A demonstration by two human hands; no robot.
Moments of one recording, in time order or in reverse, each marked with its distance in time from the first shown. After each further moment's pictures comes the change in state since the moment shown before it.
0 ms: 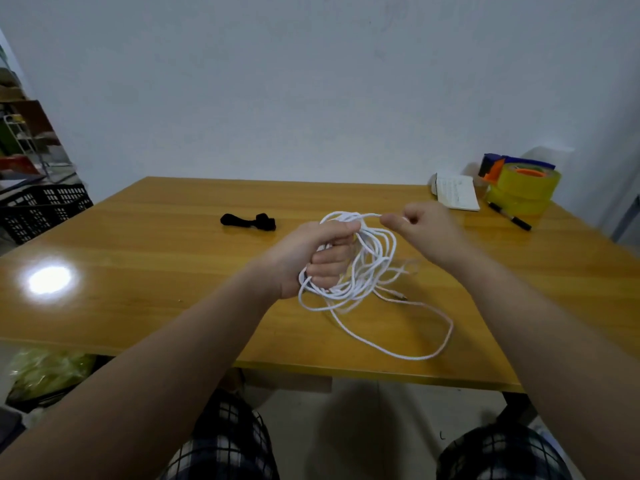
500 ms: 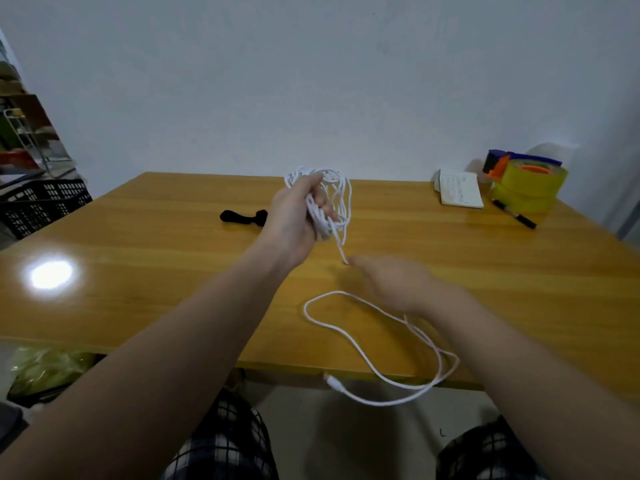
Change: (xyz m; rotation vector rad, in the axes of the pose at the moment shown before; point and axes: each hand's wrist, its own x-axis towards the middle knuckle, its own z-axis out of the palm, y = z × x) left_hand 0.034 0.016 -0.012 -0.251 0.485 0.407; right_hand -0.030 -0.004 0.047 -0.641 -0.511 -0.116
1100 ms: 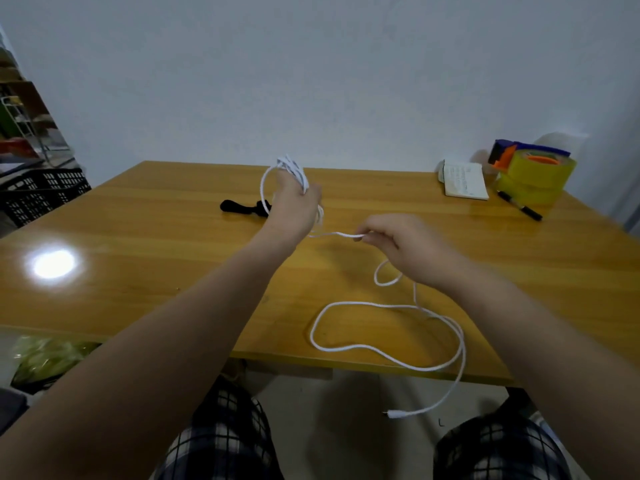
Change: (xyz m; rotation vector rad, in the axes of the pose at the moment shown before) left_hand 0.007 -0.004 -0.015 1.006 0.245 0.210; right_hand -0.001 0.006 -0.028 0.265 0.302 -0.150
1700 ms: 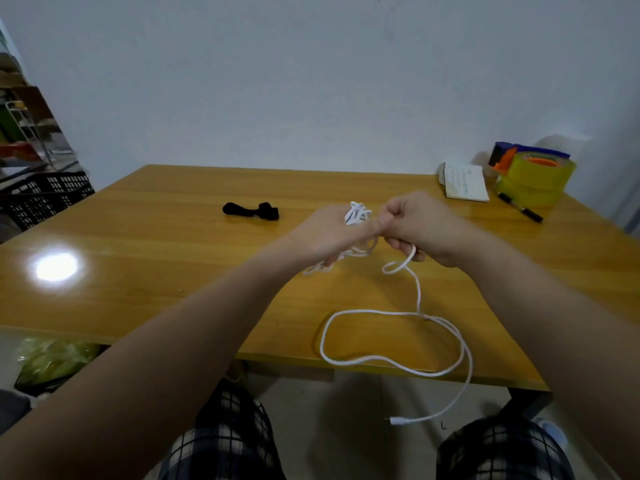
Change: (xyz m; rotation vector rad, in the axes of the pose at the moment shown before) left_hand -0.034 0.016 0.002 0.253 -0.596 0.219; right_hand 0.009 -0.007 -0.025 0.606 -0.020 0.341
